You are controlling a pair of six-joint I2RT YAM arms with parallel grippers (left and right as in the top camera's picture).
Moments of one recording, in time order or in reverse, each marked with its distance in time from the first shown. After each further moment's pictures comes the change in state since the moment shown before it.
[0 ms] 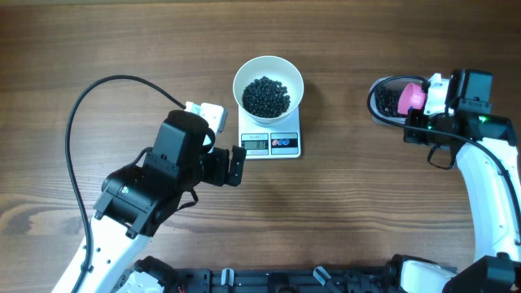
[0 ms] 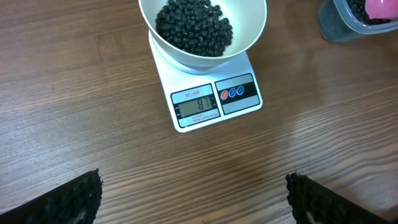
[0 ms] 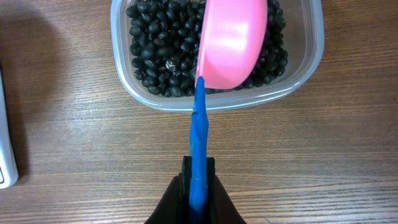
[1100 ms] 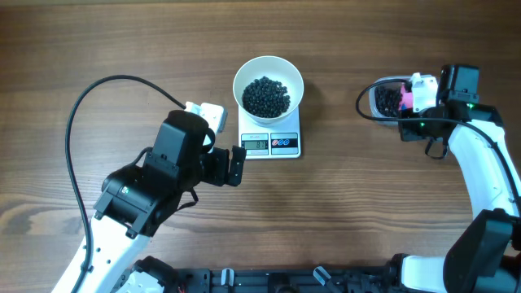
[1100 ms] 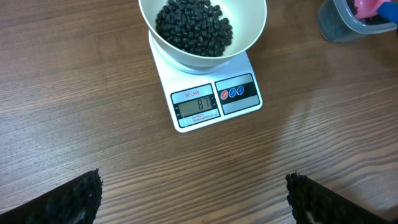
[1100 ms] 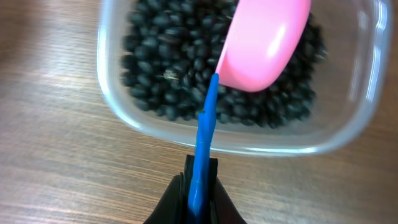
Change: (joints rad) left arm 0.000 0.000 0.000 0.000 0.000 0.000; right arm 0.000 0.158 0.000 0.111 -0.034 -0.282
